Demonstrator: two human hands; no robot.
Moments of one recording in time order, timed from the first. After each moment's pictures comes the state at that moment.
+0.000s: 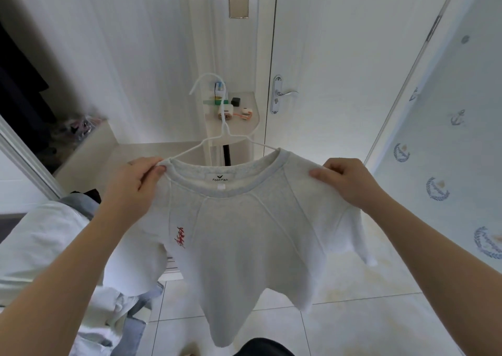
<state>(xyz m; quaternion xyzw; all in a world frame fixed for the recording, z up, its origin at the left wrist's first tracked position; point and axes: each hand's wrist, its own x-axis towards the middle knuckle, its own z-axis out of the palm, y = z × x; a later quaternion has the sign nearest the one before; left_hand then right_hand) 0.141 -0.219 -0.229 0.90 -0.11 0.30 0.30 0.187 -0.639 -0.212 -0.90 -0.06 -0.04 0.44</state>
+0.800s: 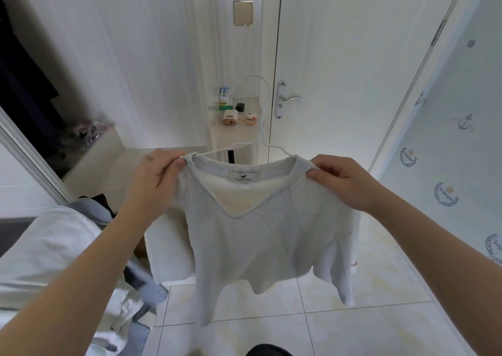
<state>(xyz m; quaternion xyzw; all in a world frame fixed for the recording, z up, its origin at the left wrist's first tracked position) 0.145 -0.250 -0.207 0.87 -0.13 0.29 0.37 0.172 -0.619 -0.183 -0.87 -0.23 0.01 0.44</state>
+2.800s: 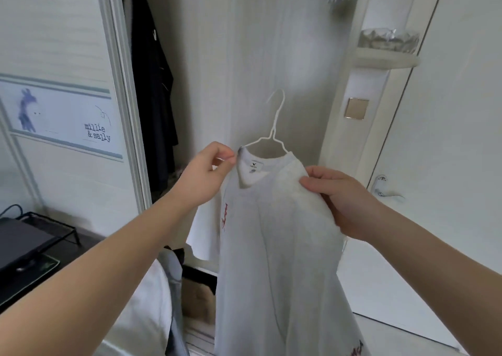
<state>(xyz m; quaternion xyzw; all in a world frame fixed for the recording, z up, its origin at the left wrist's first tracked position) 0.233 -0.104 -0.097 0.83 0.02 0.32 0.45 0.278 -0.371 -0.061 -0.67 -0.22 0.24 0.67</state>
